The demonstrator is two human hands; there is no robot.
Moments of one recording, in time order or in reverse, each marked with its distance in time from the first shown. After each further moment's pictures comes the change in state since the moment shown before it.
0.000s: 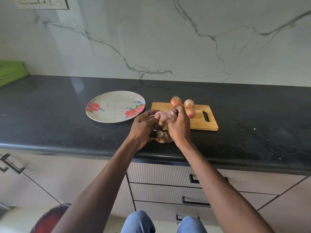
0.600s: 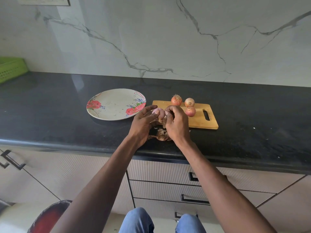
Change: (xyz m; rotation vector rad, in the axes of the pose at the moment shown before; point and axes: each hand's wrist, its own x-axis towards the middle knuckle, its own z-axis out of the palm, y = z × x) left_hand 0.003 0.000 -0.003 -0.009 0.049 0.028; right_hand -0.002 0.003 0.002 -0.022 -0.049 -0.200
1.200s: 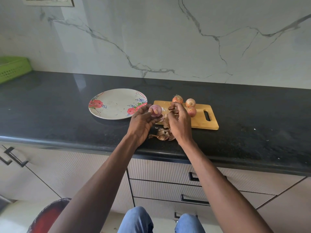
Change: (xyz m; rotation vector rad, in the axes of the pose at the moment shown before) left_hand 0.003 0.004 -0.002 -0.220 0.037 0.008; right_hand 0.004 -0.003 -0.006 0.136 -0.023 0.193
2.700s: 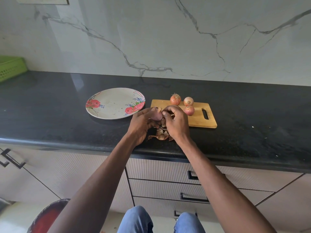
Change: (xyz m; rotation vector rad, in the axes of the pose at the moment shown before) left_hand -0.001 -0.002 0.005 0.272 0.000 -0.058; right_hand 0.000 0.002 -0.001 -0.074 -0.052 -0.132
